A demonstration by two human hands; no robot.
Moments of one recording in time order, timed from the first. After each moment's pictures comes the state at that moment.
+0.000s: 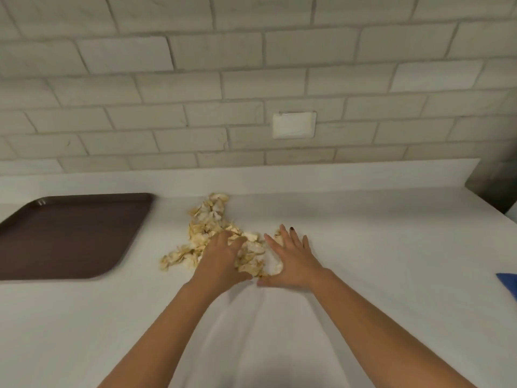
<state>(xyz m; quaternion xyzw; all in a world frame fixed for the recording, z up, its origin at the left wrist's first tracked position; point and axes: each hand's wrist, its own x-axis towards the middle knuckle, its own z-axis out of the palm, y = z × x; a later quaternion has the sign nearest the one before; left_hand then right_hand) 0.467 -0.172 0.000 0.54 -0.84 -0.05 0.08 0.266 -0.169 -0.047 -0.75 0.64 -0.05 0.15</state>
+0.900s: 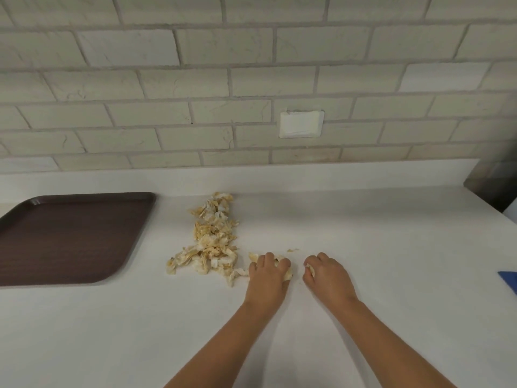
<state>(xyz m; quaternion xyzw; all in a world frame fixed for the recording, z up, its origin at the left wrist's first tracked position) 0.415 -0.160 -0.061 0.48 -0.87 -0.03 0.15 0.255 -0.134 -0.065 -0.66 0.73 -0.18 0.00</state>
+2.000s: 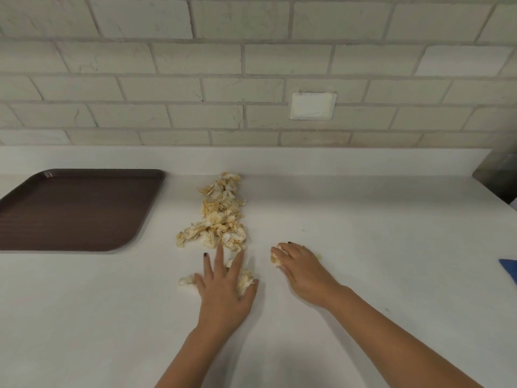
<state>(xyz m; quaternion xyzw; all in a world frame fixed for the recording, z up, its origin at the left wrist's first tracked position) 0.504 -0.092 -0.058 0.63 -0.74 -0.15 0.18 0.298 -0.115 -0.057 -0.80 0.59 -0.08 0.12</state>
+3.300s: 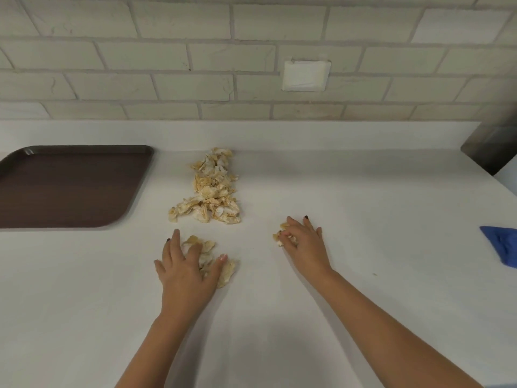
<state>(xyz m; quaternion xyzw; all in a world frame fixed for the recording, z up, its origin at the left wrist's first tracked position) 0.549 -0.076 -0.055 0.69 -0.69 -0.08 0.22 0.306 -0.095 -0.067 -0.60 0.70 -0.32 0.22</state>
